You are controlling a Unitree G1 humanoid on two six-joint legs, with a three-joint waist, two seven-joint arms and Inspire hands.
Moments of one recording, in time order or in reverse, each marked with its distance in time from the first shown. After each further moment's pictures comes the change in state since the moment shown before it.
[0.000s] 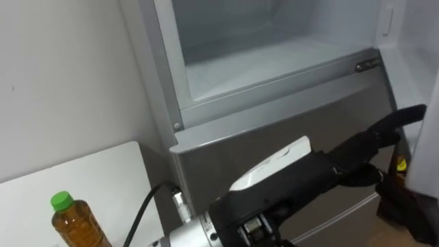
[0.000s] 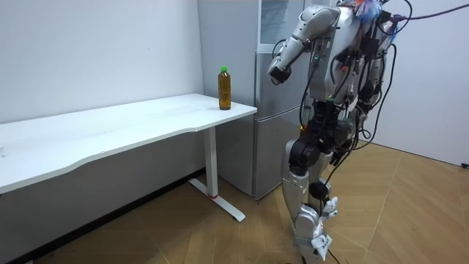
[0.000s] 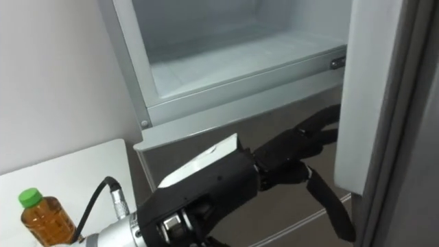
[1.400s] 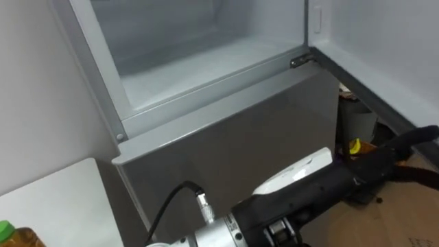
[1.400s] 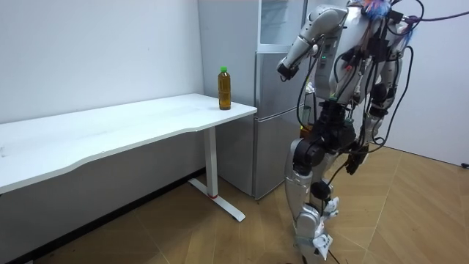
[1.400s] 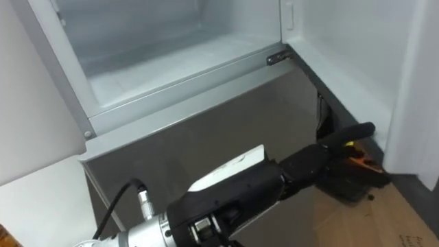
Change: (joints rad) left arm -0.080 -0.046 -0.063 0.112 0.042 0.010 -0.001; right arm 0.014 -0.006 -0.016 0.043 0.147 0.000 -0.068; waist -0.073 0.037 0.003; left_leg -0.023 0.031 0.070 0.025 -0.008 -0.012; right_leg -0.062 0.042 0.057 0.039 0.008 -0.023
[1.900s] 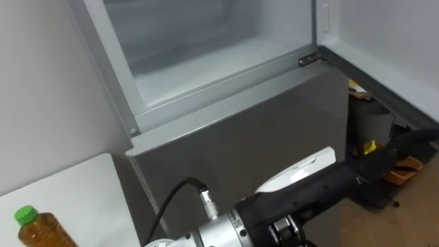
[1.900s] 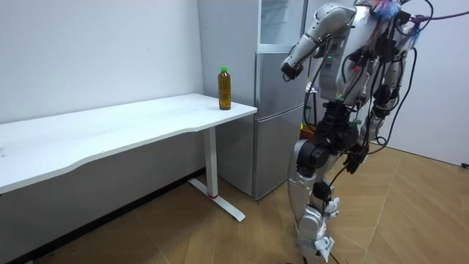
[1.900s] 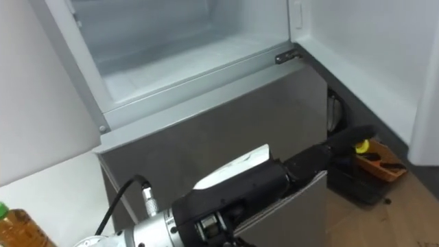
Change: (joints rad) left arm -0.003 0.003 0.000 0.014 0.040 0.005 0.010; right arm -0.013 -0.007 0.040 -0.019 -0.044 0.001 -0.026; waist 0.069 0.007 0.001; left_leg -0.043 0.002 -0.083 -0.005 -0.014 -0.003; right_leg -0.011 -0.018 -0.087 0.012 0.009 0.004
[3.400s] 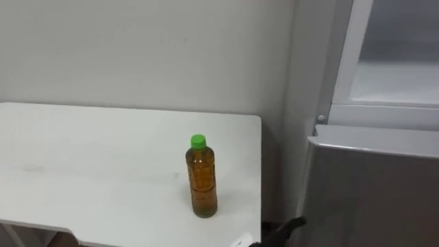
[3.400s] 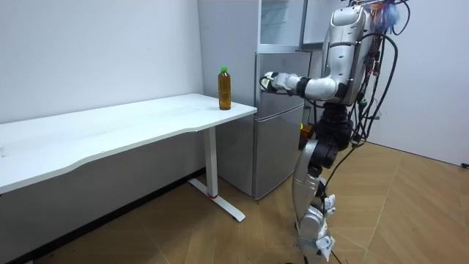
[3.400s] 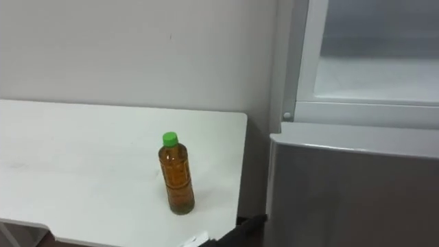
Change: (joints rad) left arm 0.520 -0.008 0.200 0.061 0.334 0.042 -0.028; right arm -0.043 0.049 0.120 0.013 -0.167 0.020 0.040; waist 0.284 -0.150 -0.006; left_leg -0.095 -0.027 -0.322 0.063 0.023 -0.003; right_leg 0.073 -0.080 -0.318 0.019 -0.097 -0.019
